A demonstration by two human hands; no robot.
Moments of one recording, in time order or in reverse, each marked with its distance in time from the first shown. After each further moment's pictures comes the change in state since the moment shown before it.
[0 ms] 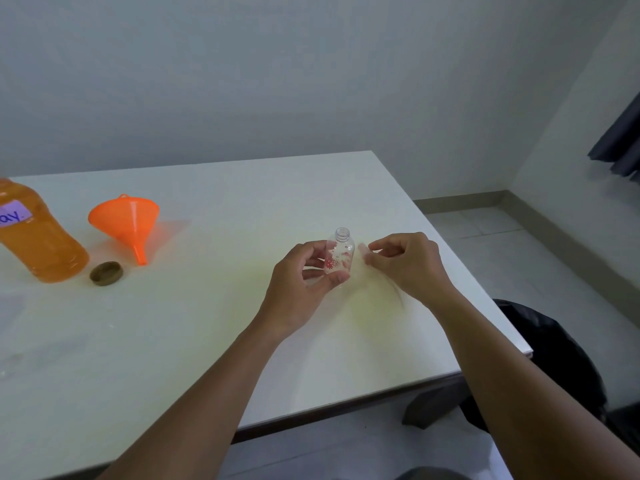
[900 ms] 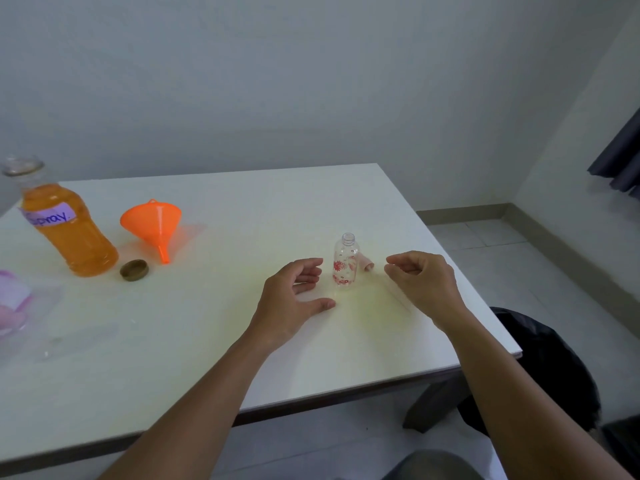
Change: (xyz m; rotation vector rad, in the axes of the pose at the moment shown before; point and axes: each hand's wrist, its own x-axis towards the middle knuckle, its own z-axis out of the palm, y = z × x) left_hand -0.029 -0.006 -0.025 0.057 0.012 -0.028; right_hand -0.028 0.009 -0.017 -0.001 0.033 0.031
